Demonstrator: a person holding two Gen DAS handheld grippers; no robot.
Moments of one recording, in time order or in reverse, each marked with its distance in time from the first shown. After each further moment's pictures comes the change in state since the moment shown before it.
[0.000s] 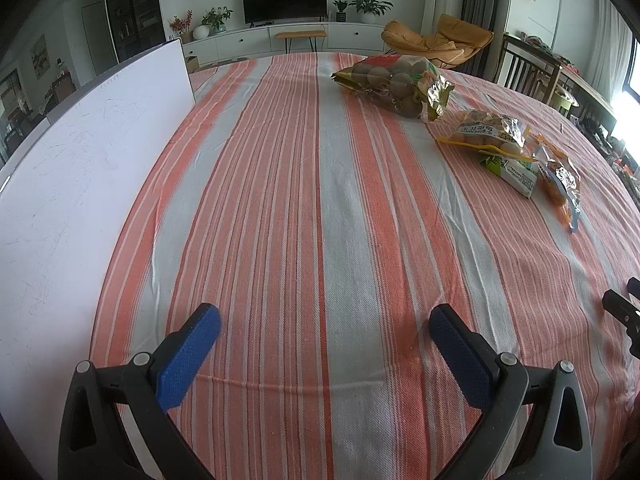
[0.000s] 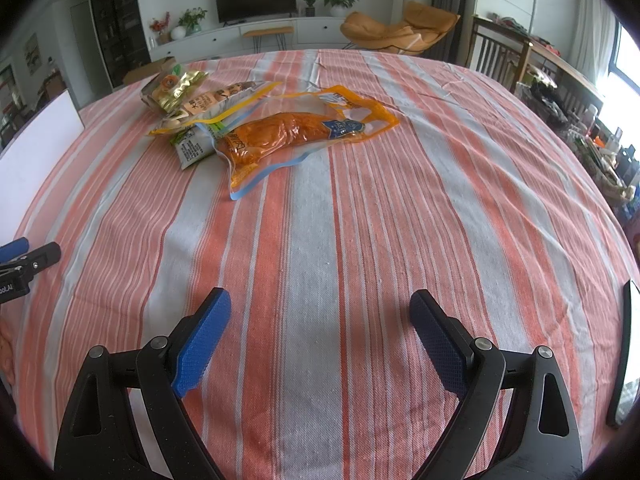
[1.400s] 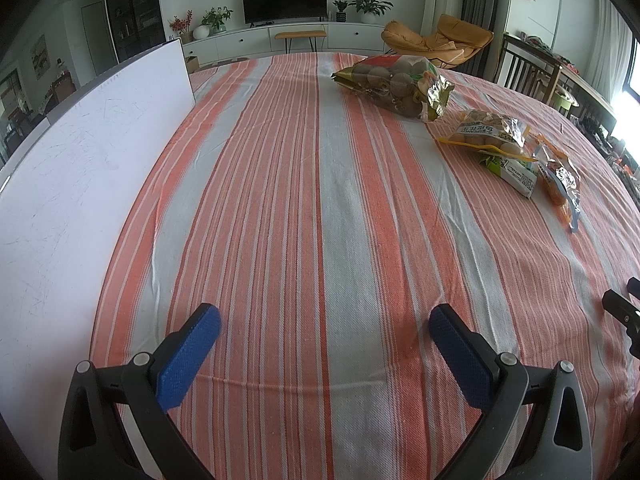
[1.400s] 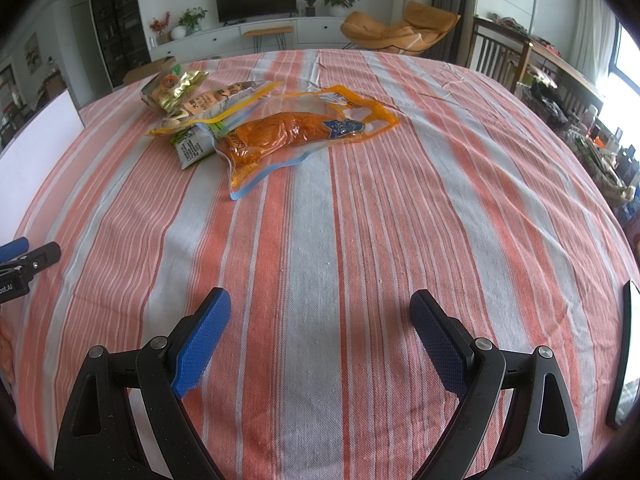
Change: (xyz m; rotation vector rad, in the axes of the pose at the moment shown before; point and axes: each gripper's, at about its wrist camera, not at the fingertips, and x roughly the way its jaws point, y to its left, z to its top) left arm 0.000 0.000 0.000 0.000 0.000 0.000; right arm -0.002 -0.001 -0.001 -0.002 0.002 0.002
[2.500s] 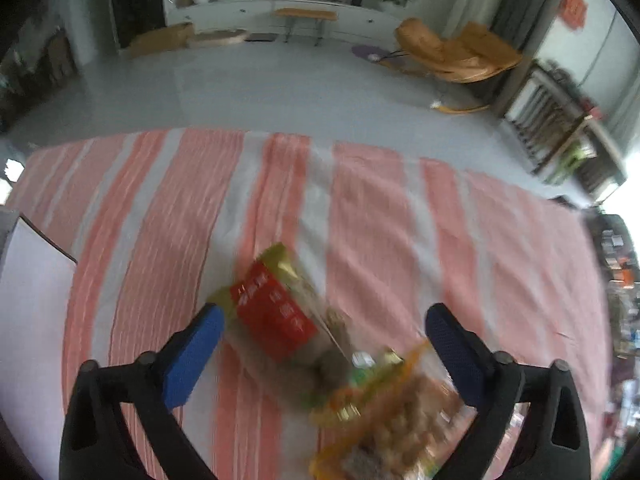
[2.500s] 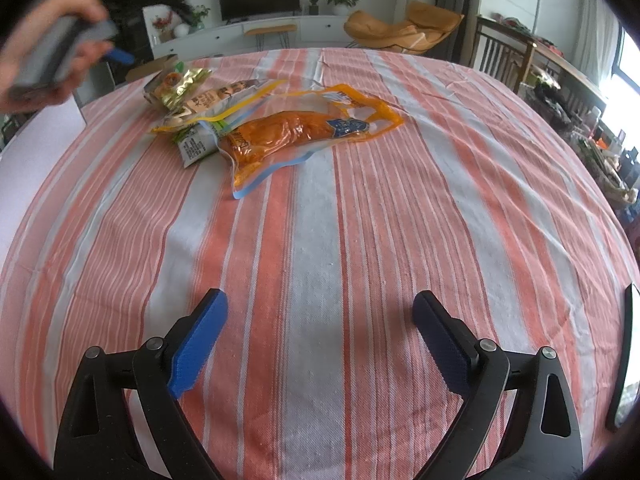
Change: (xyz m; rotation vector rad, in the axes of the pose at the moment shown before) left arm 0.104 -0.078 0.270 -0.147 0.117 -0.020; right arm 0.001 0.001 0.000 -0.008 0.006 0.008
